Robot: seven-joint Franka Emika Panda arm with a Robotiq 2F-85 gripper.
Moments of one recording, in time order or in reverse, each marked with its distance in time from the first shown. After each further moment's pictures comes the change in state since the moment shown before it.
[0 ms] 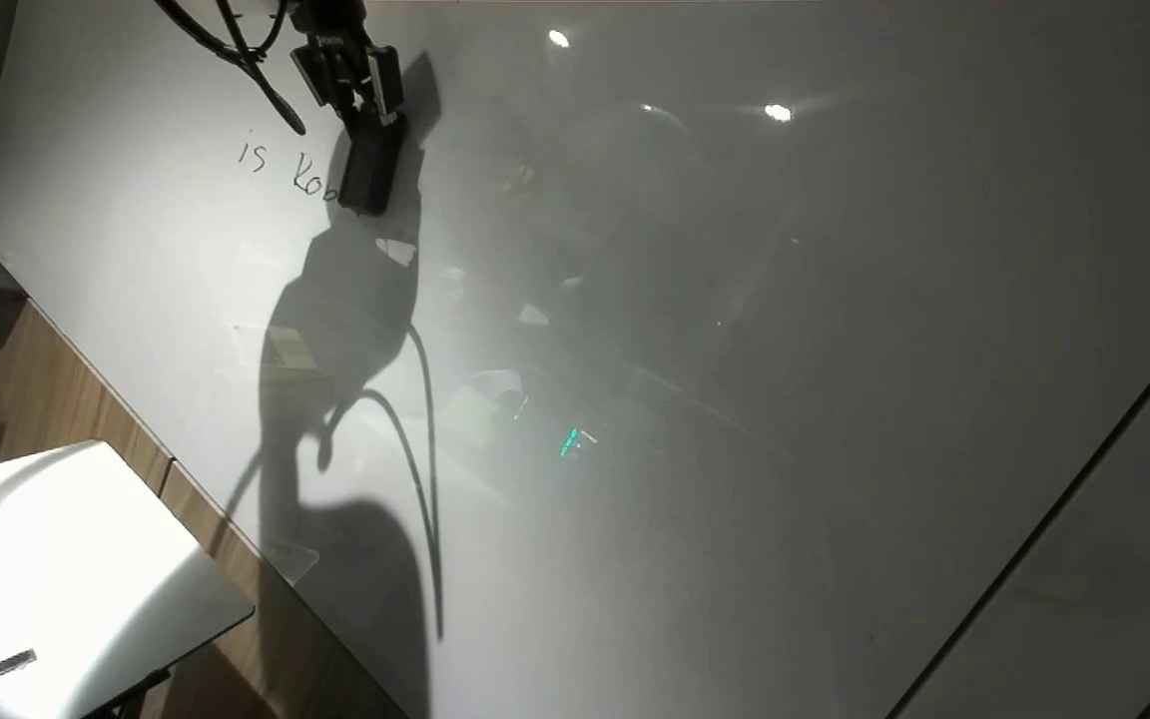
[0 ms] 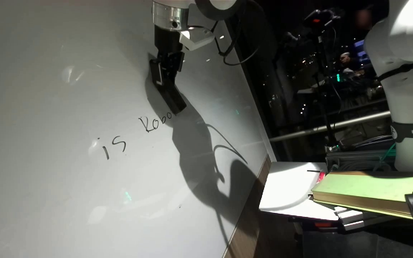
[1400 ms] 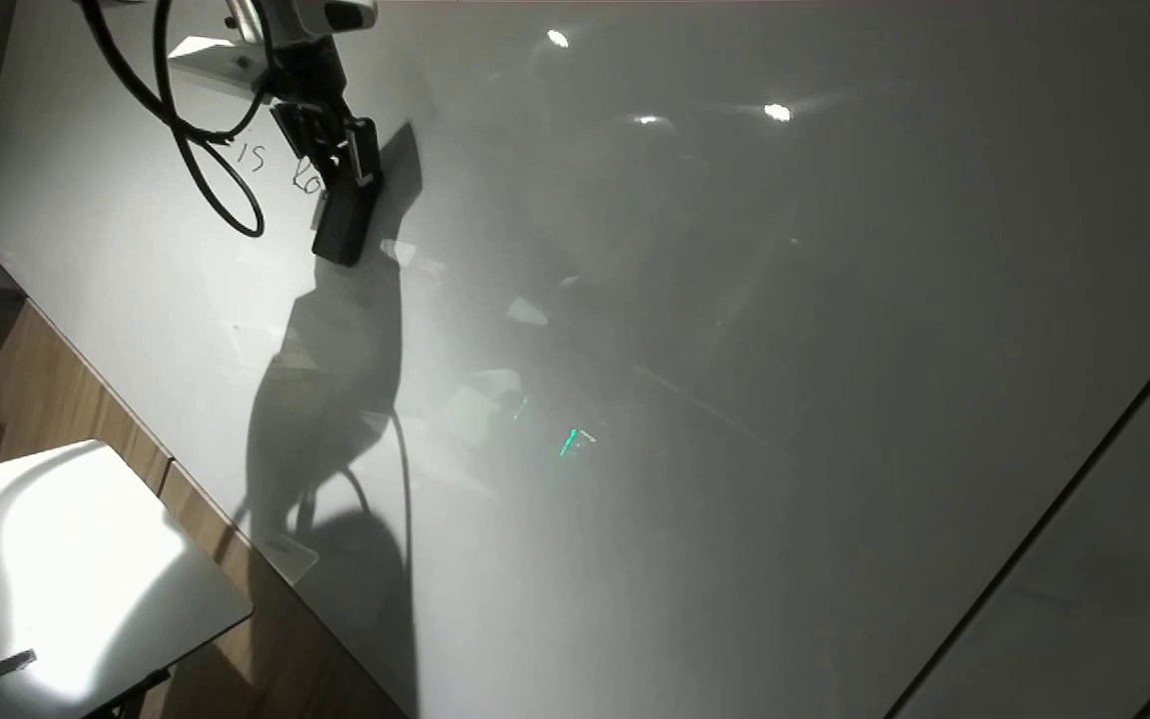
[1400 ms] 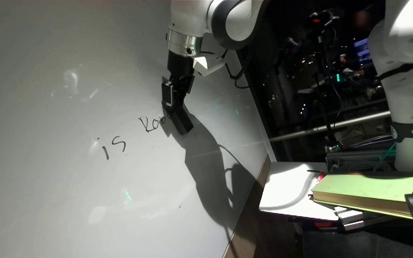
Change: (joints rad) arm -0.094 0.027 0.058 -0.153 0.033 0.232 0.025
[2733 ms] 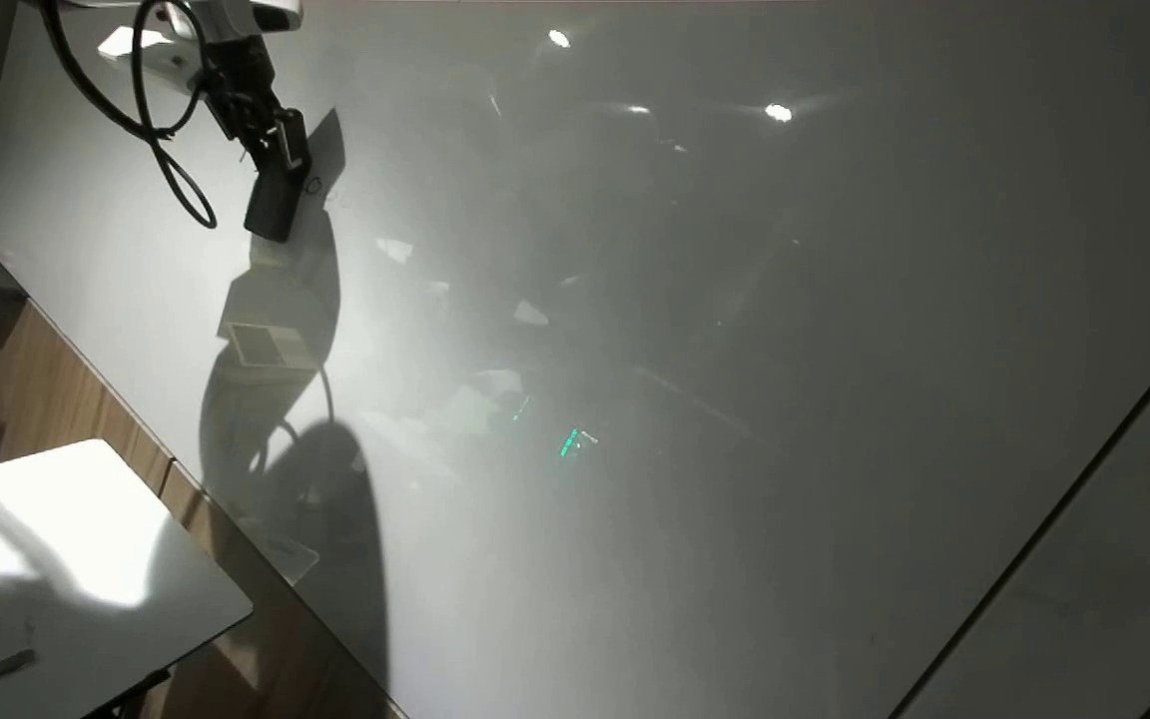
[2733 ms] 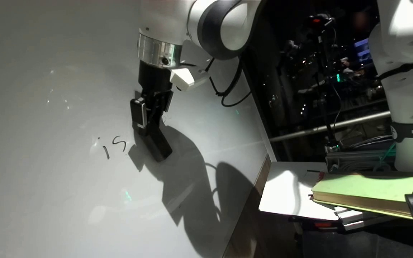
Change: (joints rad) arm -0.022 0.154 0.217 0.117 -0.095 0.000 0.185
